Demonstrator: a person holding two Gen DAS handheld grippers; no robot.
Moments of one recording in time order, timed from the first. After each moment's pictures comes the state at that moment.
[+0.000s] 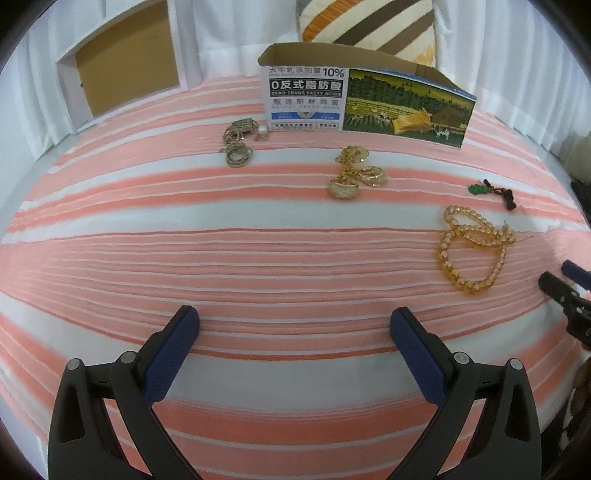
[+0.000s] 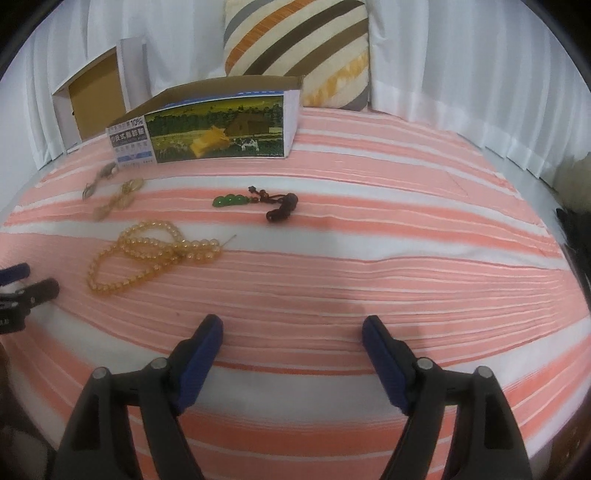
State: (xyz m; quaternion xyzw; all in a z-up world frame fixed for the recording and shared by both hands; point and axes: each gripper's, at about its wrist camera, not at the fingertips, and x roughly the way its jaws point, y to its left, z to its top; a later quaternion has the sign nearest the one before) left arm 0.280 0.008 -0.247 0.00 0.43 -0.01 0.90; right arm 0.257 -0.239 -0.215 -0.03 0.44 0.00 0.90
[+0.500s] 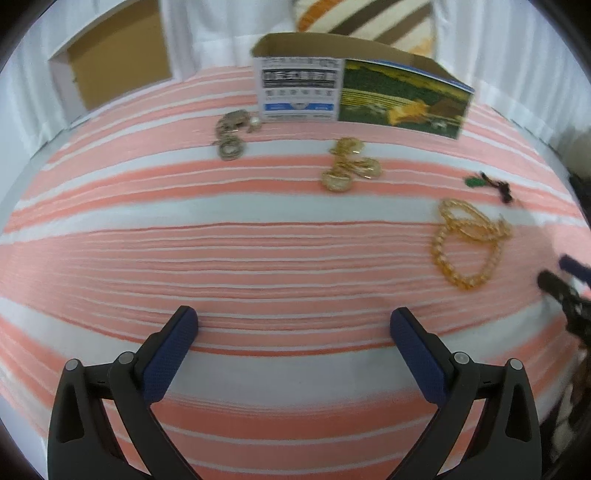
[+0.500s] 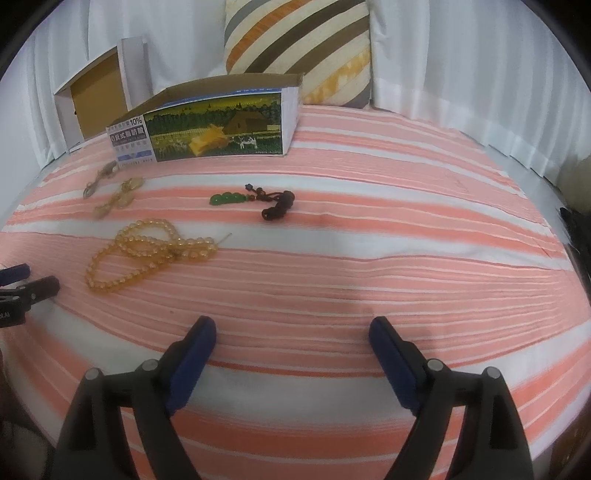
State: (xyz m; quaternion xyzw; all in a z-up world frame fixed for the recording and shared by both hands) left arm 0.282 0.006 -0.246 0.01 0.45 -0.04 0.89; right arm 0.261 -0.244 -0.214 -0.04 0.45 0.02 0.89
